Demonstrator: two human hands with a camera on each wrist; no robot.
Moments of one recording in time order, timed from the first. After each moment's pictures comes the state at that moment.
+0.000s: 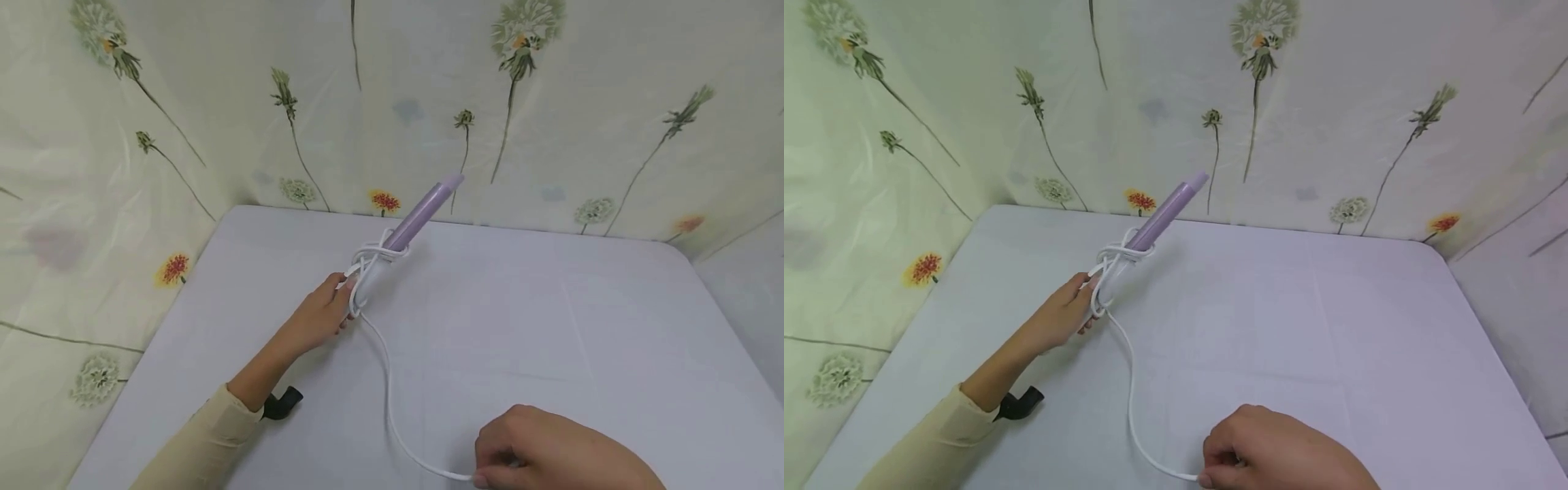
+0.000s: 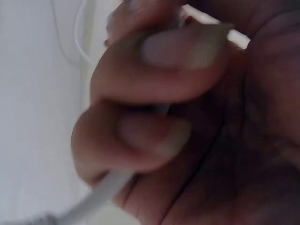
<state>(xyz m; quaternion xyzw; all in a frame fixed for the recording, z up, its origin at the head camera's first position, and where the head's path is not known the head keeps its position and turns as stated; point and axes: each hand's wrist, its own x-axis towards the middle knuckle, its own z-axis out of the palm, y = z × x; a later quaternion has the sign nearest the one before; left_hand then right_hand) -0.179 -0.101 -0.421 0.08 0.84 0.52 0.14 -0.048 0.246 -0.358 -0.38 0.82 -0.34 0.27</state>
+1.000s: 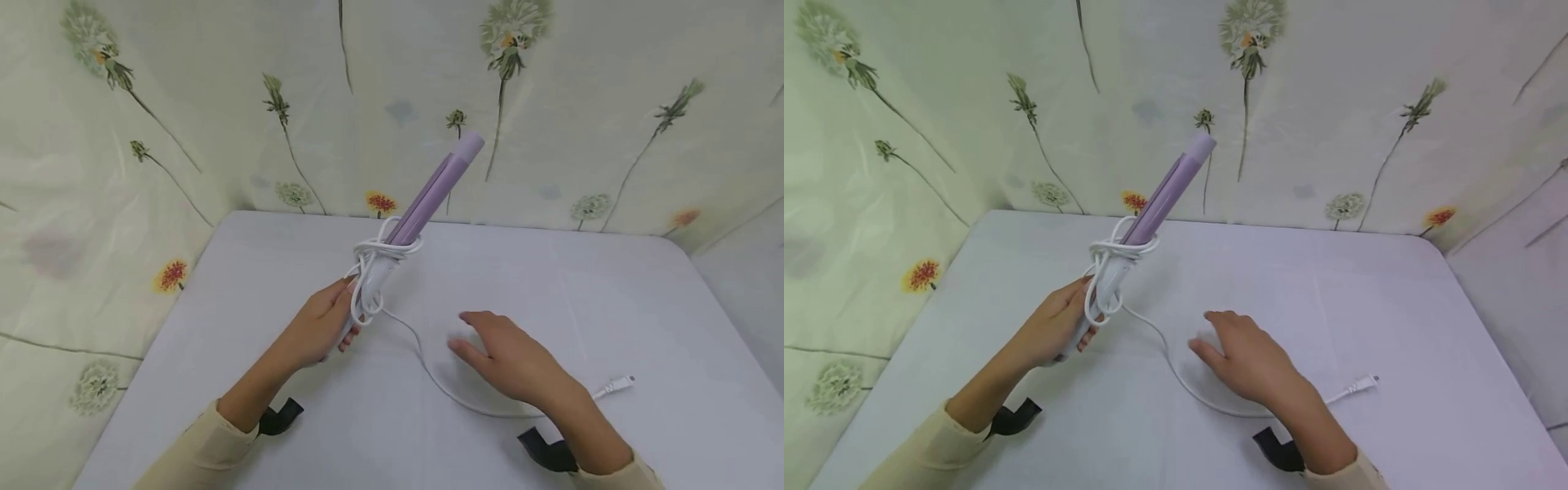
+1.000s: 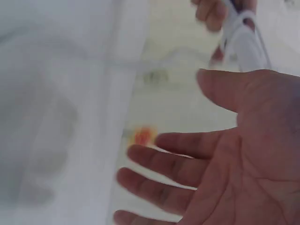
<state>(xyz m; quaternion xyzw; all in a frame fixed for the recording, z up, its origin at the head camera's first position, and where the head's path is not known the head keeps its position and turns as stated) -0.151 -0.084 -0.383 0.13 0.79 0.58 0.14 -0.123 0.232 -0.390 -0.16 0.96 -0.22 0.12</state>
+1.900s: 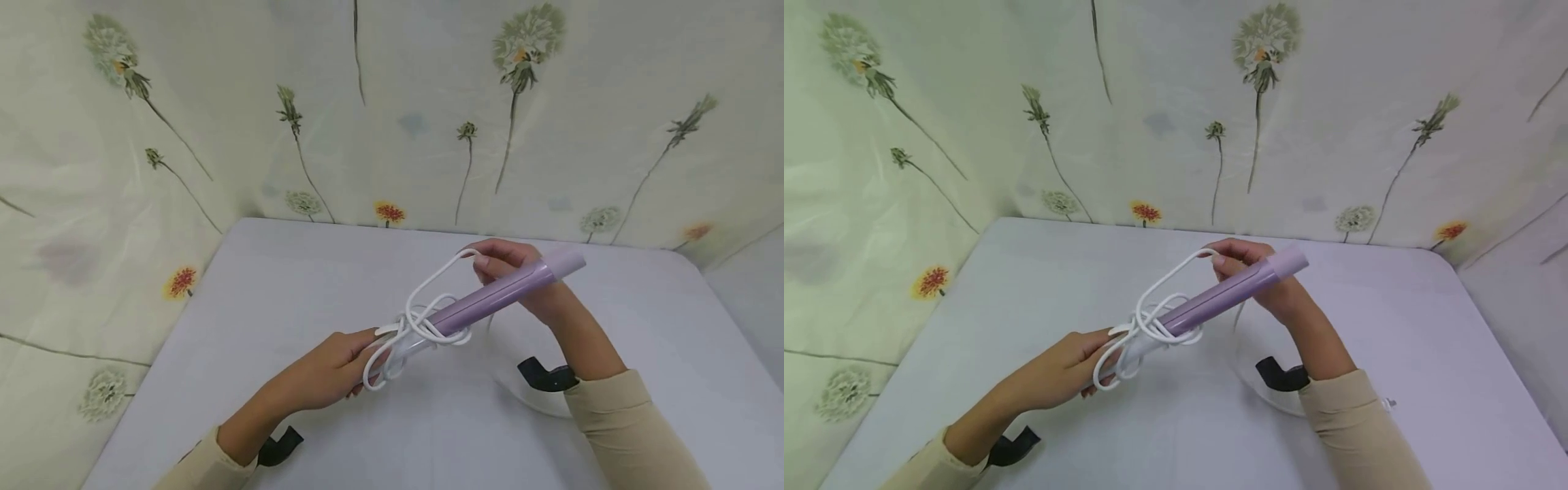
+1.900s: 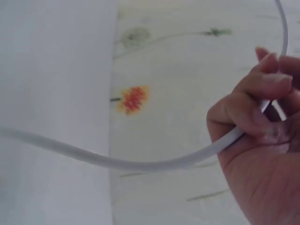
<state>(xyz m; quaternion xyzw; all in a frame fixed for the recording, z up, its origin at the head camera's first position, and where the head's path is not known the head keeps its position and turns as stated) -0.127 -0.092 -0.390 0.28 0.79 0.50 0.21 -0.225 0.244 -0.357 -0.24 0.71 -0.66 0.10</state>
